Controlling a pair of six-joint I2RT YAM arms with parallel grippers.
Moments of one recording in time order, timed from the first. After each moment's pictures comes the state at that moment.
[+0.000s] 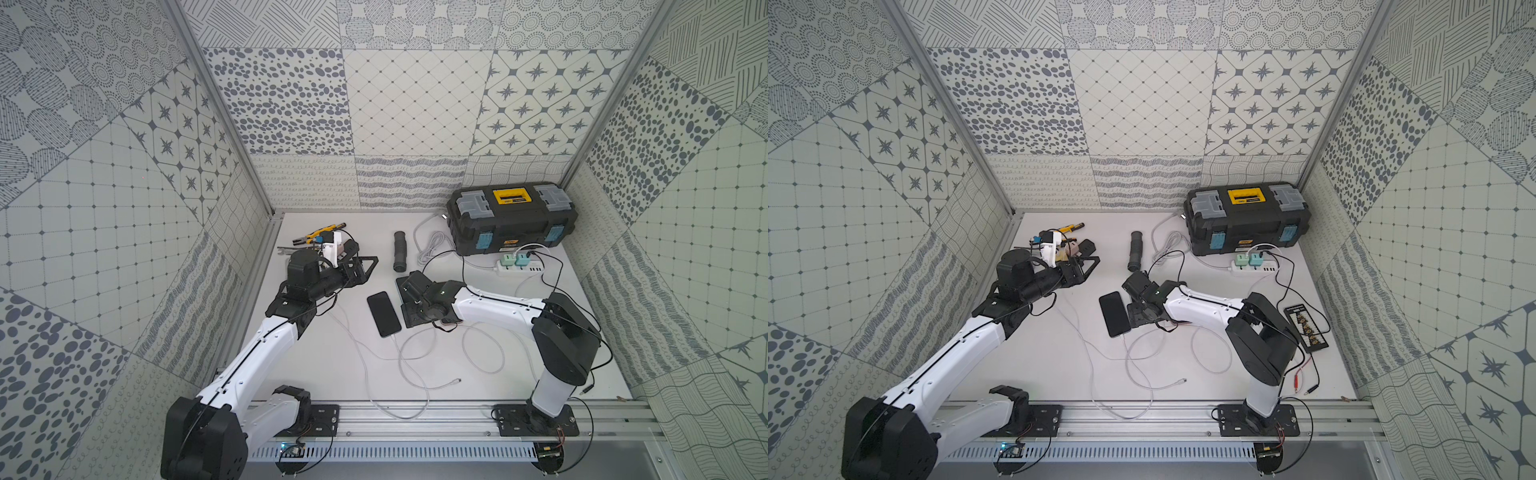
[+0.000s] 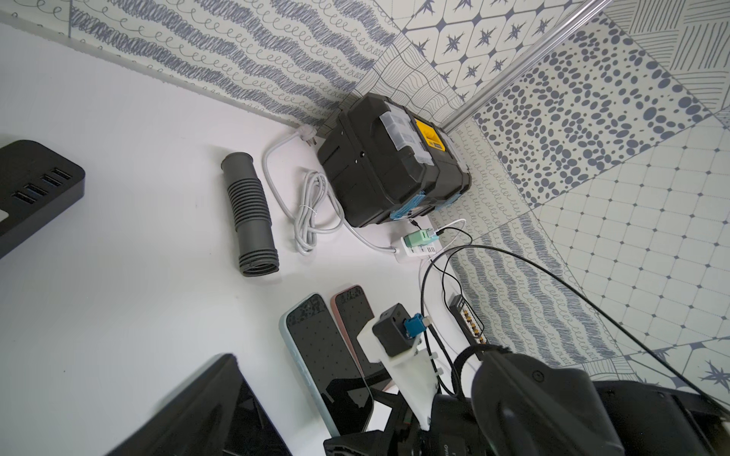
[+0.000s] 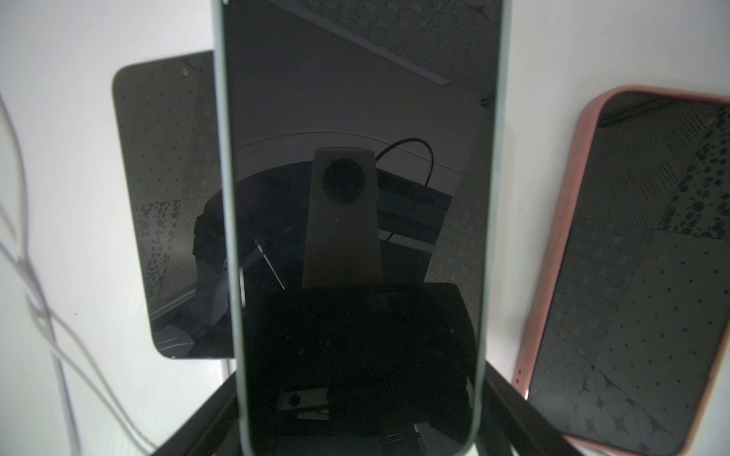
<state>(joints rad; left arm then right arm) -0.14 1.11 0.75 0.03 0.51 -0.60 0.90 1.78 1.19 -0.59 0.16 0.57</state>
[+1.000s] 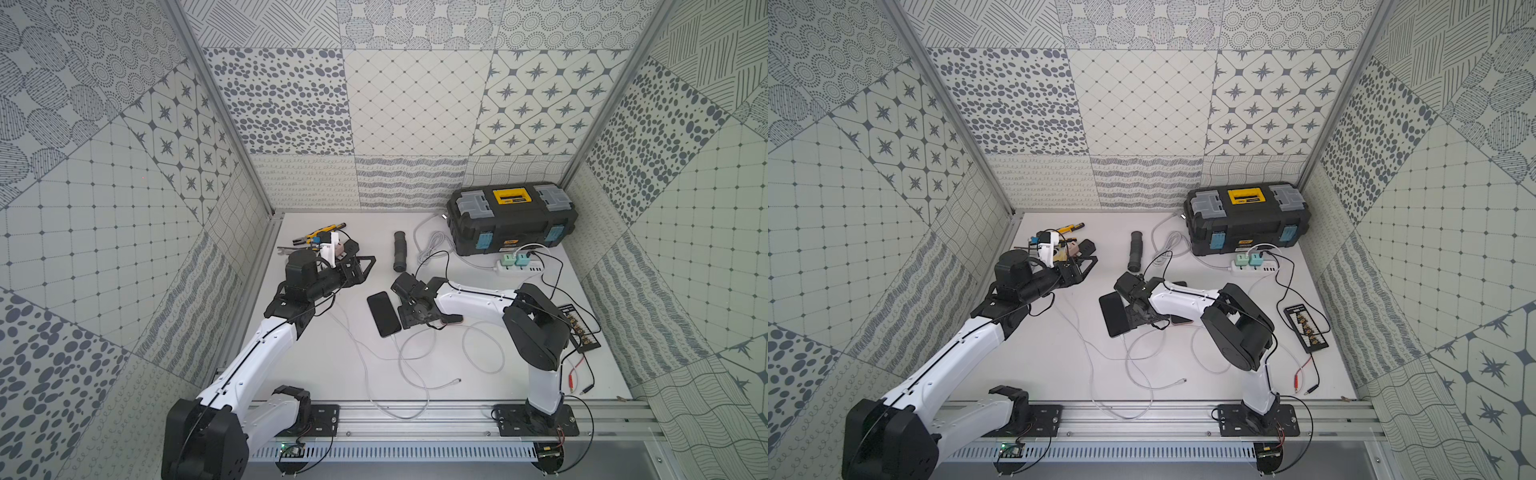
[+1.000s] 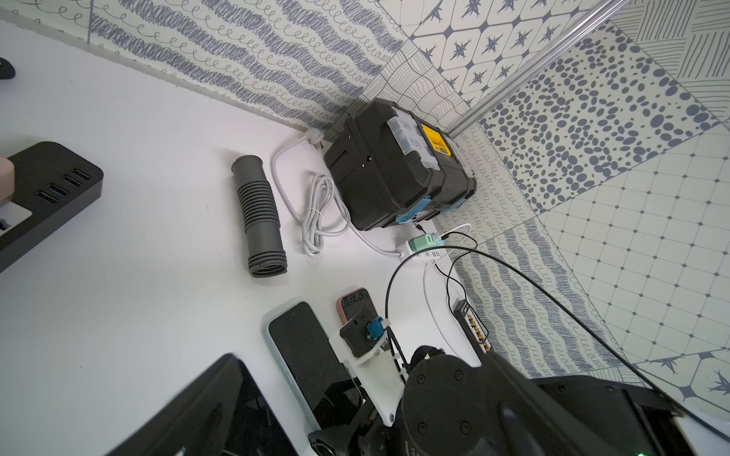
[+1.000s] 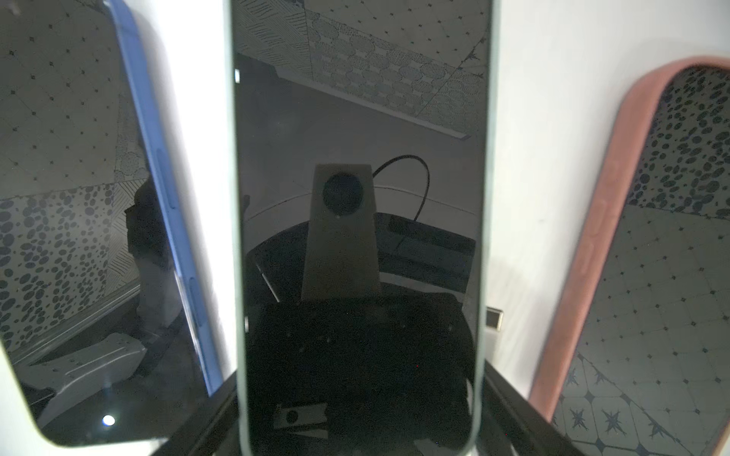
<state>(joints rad) -0.12 1.11 0.74 0.03 0.51 -0.60 0.90 1.93 1.31 -0.69 0.20 0.57</state>
